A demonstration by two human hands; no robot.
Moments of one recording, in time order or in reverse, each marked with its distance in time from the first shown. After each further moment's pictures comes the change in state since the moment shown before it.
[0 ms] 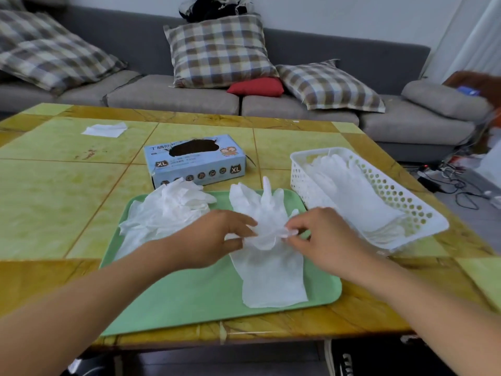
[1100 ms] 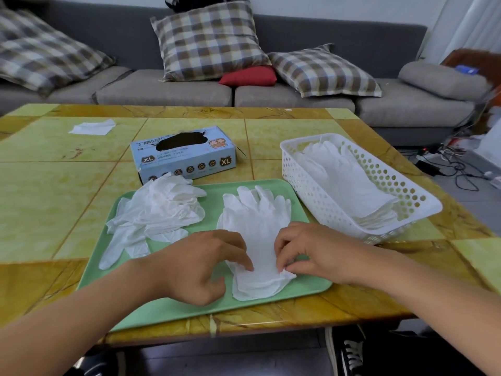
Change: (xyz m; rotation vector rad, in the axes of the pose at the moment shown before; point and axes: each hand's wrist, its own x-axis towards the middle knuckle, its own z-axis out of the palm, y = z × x) left_hand -0.028 0.021 0.013 0.048 -0.216 0.131; right_hand -0.020 0.019 0.000 -0.004 -0.412 -0.258
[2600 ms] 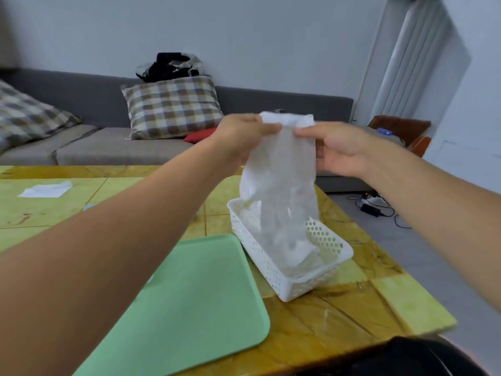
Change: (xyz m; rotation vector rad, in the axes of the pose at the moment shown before) left_hand 0.184 0.135 -0.182 -1.002 0.680 -0.208; right_hand -0.043 0.001 -0.246 0.978 0.725 0.289
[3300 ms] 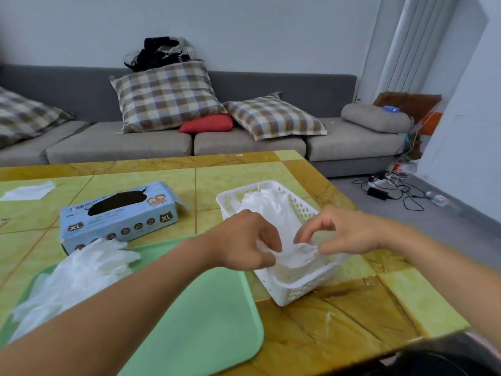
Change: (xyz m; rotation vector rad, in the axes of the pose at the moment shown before) left_hand -0.027 -0.142 0.012 0.895 -0.636 0.252; right_hand -0.020 0.147 -0.057 -0.793 -0.557 -0.038
